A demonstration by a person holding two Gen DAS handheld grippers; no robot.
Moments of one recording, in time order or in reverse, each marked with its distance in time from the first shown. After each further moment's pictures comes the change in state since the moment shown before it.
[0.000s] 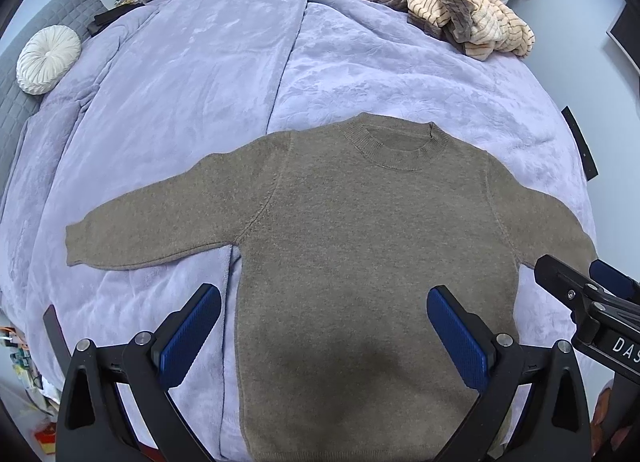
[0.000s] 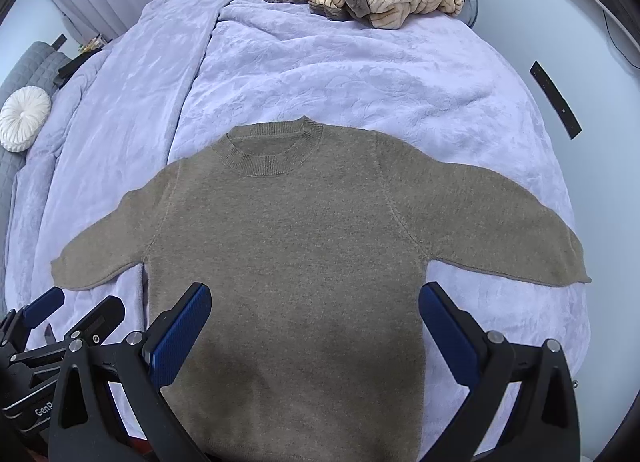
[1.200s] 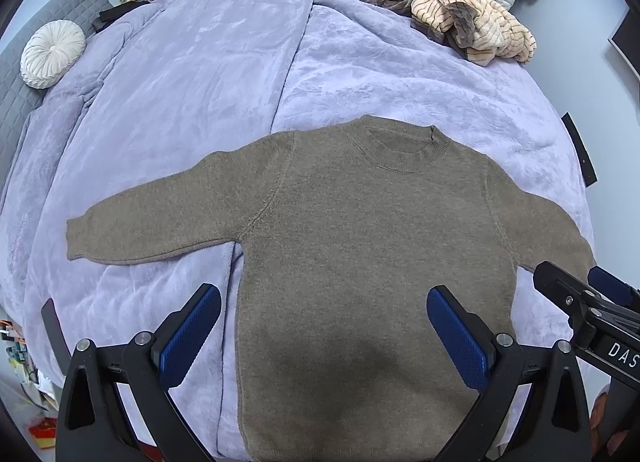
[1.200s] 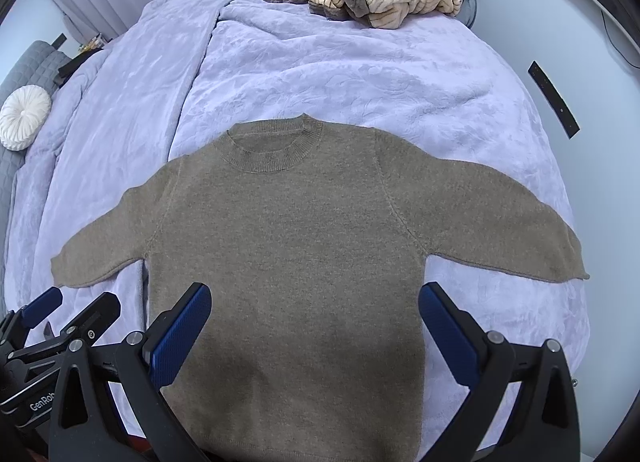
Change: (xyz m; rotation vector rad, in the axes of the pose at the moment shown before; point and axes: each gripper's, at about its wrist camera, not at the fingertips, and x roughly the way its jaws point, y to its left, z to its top) left arm -0.005 0.004 -0.004 -0.020 -0.011 -0.003; right arm -0.006 0.001 -0.007 -0.005 -0.003 -0.005
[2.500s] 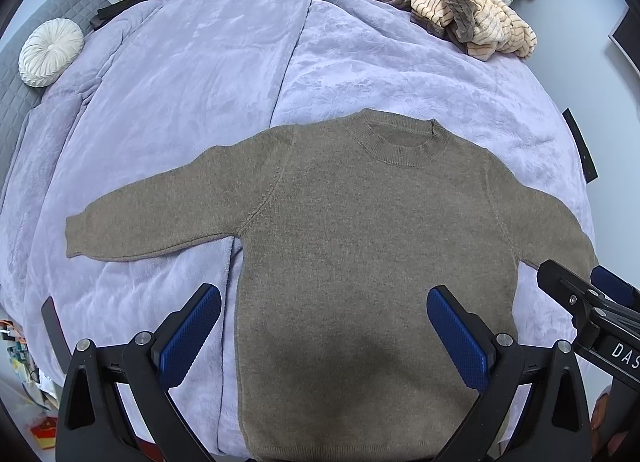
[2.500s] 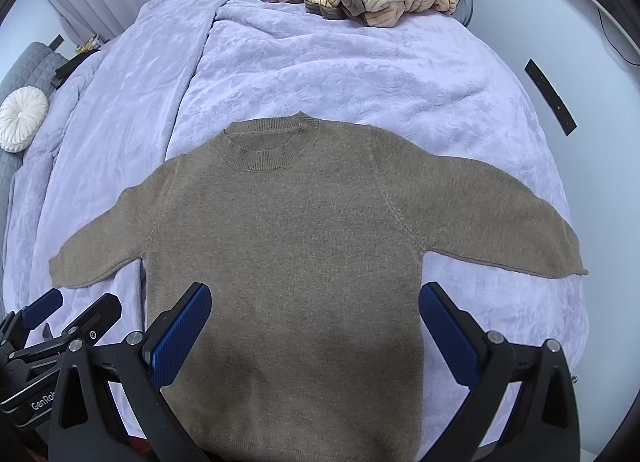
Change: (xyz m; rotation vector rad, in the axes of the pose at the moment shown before) left arm 0.002 0.000 -0.007 0.004 0.008 -0.001; right arm 0.000 -0.002 -0.002 0.003 0.001 -0.003
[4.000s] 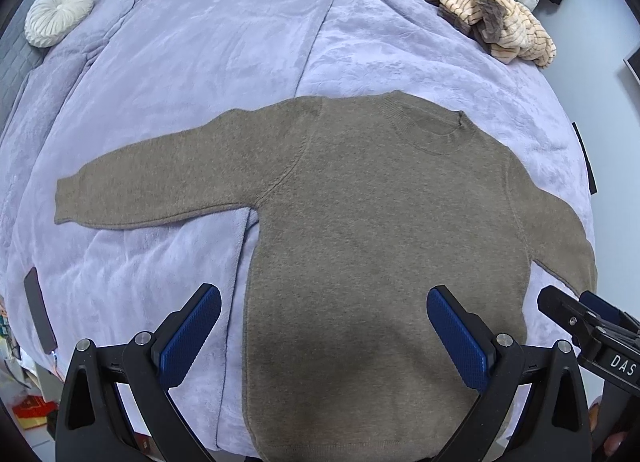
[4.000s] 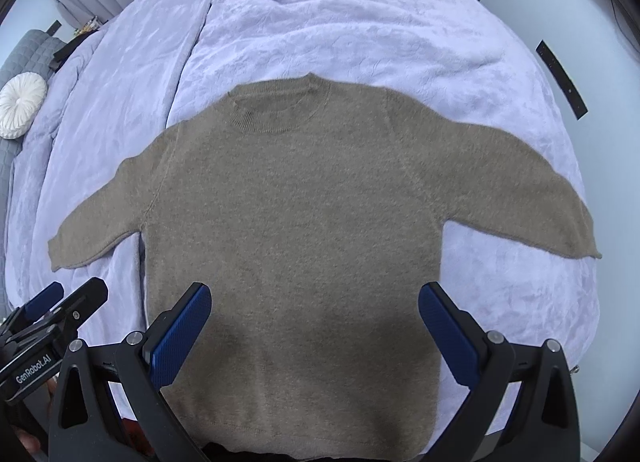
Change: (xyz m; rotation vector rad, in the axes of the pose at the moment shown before) left arm 0.028 0.048 -0.013 -0.092 0.058 -0.045; right arm 0.031 0.016 -0.020 0.009 0.111 0.029
